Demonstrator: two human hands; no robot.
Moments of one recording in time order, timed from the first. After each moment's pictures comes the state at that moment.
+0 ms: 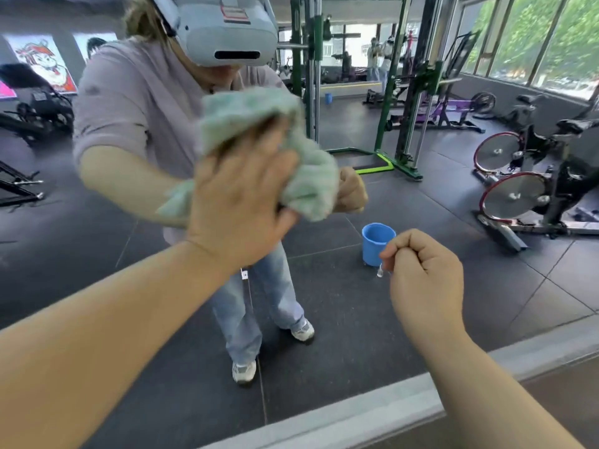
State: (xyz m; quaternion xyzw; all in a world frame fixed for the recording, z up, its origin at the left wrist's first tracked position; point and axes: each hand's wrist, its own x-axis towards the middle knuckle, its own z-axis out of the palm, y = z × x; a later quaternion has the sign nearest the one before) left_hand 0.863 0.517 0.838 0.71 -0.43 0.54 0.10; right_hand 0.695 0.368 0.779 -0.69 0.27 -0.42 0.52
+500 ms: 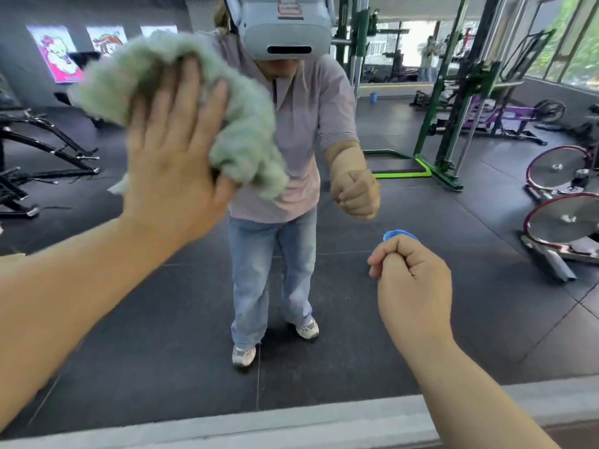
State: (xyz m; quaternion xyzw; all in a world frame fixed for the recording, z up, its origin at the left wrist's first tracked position) left_hand 0.856 0.522 0.843 0.77 -0.31 0.55 0.06; right_hand 0.681 0.313 0.764 -0.72 0.19 -0.36 0.55
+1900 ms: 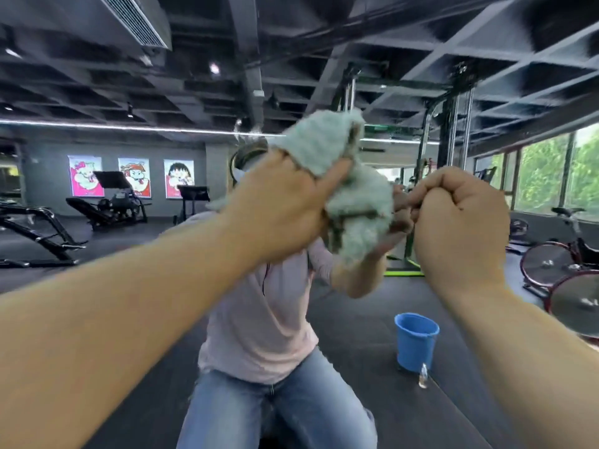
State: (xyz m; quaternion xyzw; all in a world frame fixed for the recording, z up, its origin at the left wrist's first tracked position) left_hand 0.859 0.476 0.597 0.67 -0.41 0.62 -0.07; right_hand 0.747 0.319 0.566 -0.67 0.01 -0.65 0.37
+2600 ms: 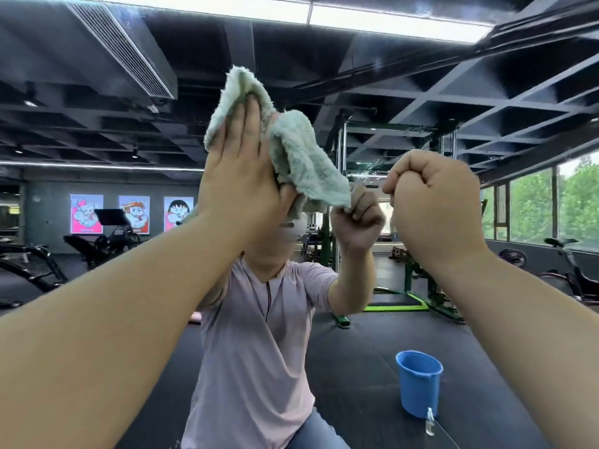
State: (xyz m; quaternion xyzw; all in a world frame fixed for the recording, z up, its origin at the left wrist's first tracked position) left_hand 0.861 0.487 0.647 0.72 -0.25 0.64 0.07; right_hand 0.727 0.319 0.623 -0.70 -0.05 -0.66 0.28
